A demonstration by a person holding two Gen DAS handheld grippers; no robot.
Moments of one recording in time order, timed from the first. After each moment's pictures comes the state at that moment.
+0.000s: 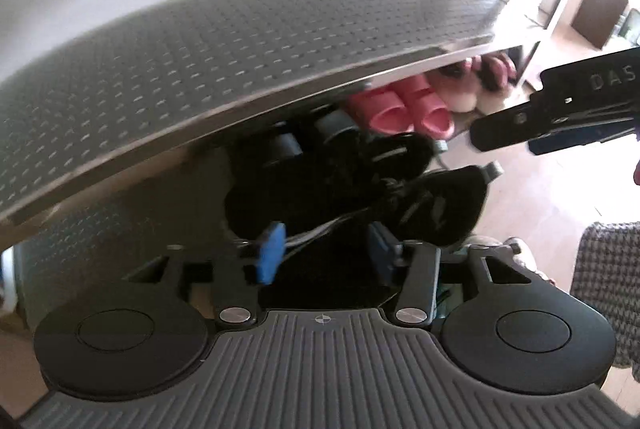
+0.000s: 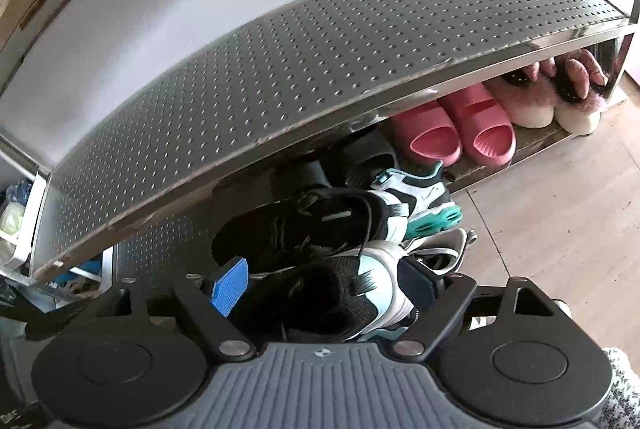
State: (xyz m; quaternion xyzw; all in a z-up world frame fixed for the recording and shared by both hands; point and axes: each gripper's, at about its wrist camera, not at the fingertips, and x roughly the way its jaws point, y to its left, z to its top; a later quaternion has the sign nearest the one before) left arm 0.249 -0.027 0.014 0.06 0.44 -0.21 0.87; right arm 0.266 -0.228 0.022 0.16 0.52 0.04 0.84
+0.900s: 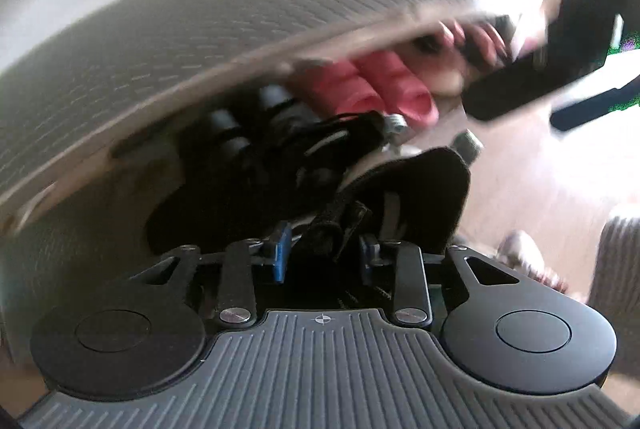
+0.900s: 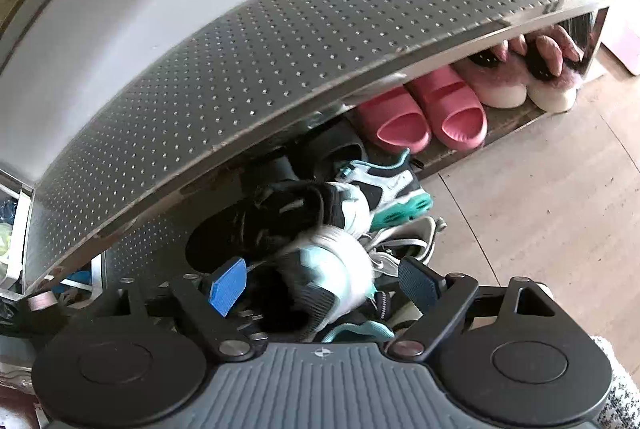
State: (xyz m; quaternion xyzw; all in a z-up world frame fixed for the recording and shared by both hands) left arm 0.262 -0.053 -0.011 0.04 0.45 -0.17 0.87; right arm 0.272 -0.256 0.023 0.18 0.54 0.01 0.82
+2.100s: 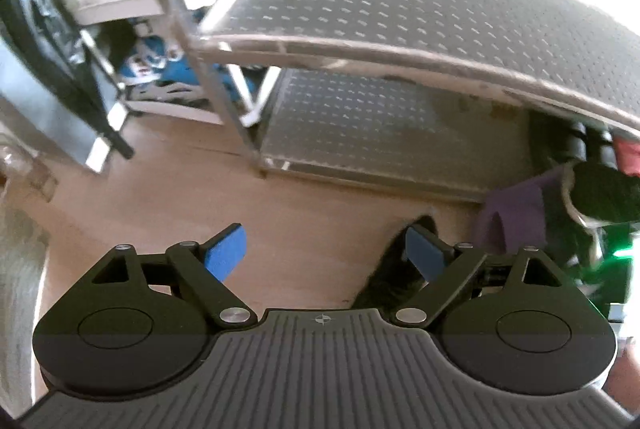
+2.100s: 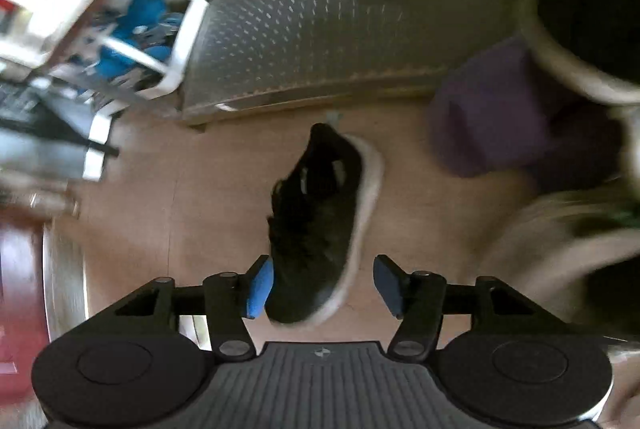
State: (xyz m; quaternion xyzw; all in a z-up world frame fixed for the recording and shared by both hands) left arm 0.169 0.265 0.035 -0.09 0.51 0.20 0.83; right arm 0.257 0.060 -0.167 0.08 0.67 0.21 0.70
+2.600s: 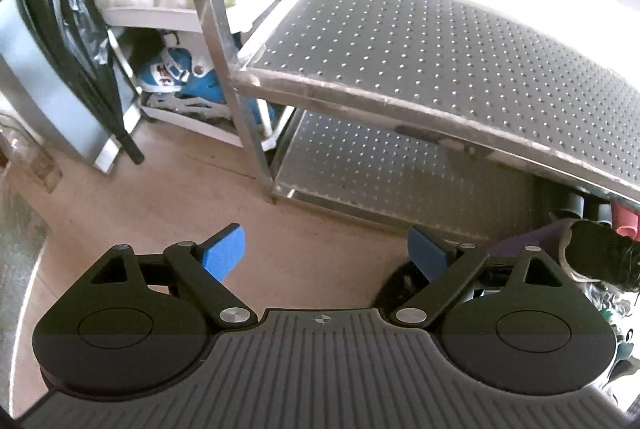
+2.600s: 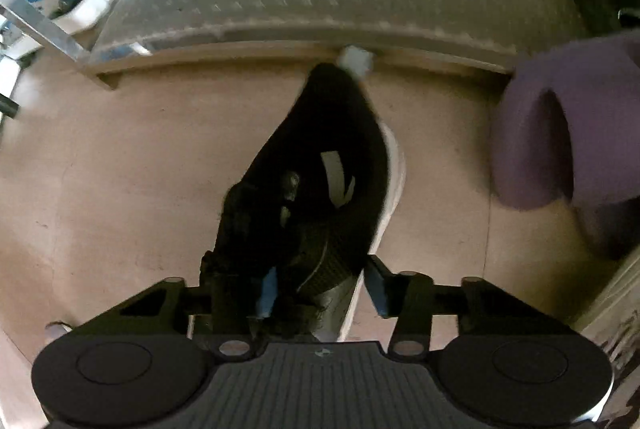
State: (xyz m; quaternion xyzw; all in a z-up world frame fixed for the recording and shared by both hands) left arm 0.168 0.300 0.055 -0.13 0.48 0.22 0.84; right arm 0.246 0.141 -0.251 -0.04 0.63 0.18 0.75
